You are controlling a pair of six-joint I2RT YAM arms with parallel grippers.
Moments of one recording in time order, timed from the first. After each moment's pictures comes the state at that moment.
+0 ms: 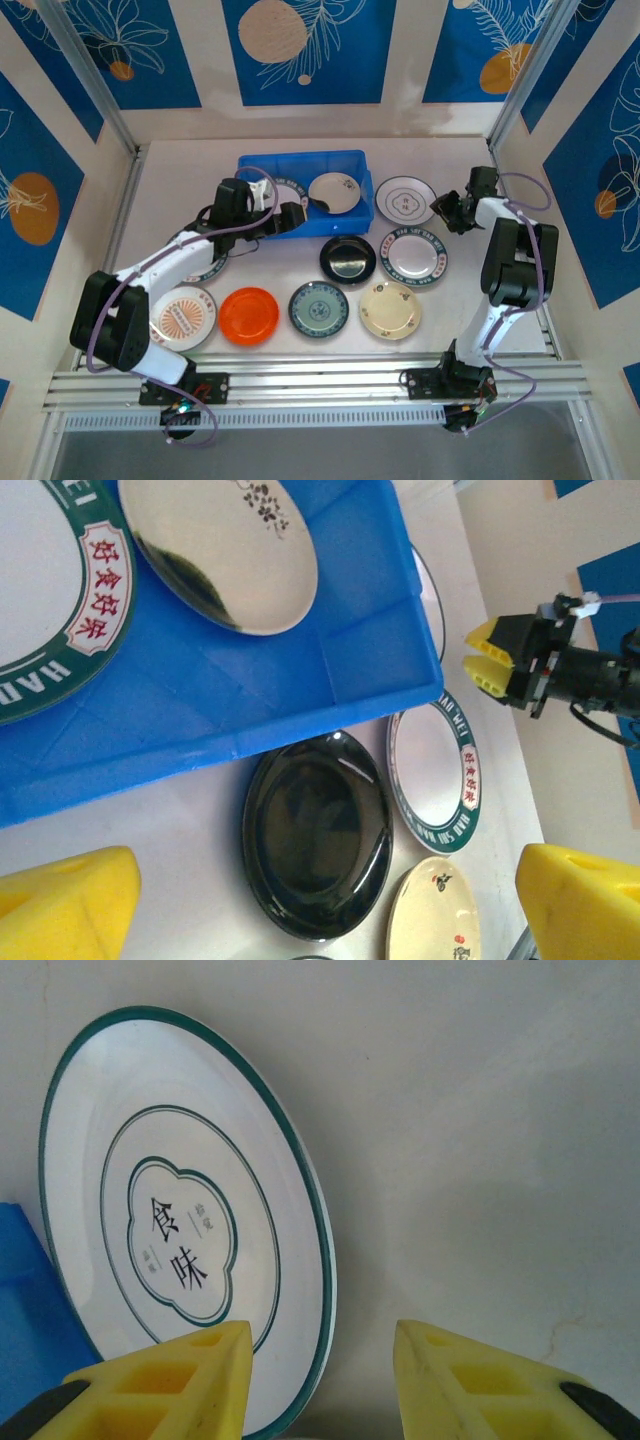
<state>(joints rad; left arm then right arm) -0.43 1.48 0.97 -0.09 0.48 -0.65 -0.21 1.84 1.17 -0.37 -0.33 0.66</state>
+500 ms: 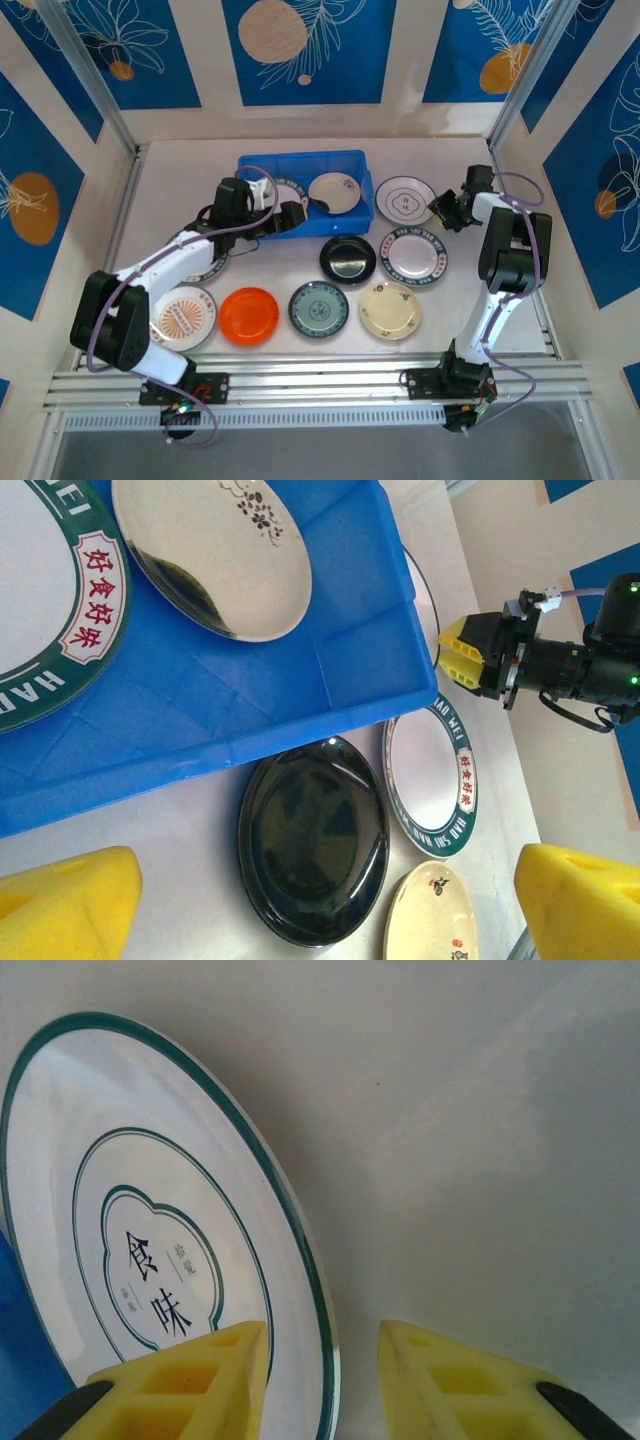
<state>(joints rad) -0.43 1.49 0.97 -0.08 0.48 -0.65 -0.21 1.96 1.25 -0.37 -0.36 0.66</state>
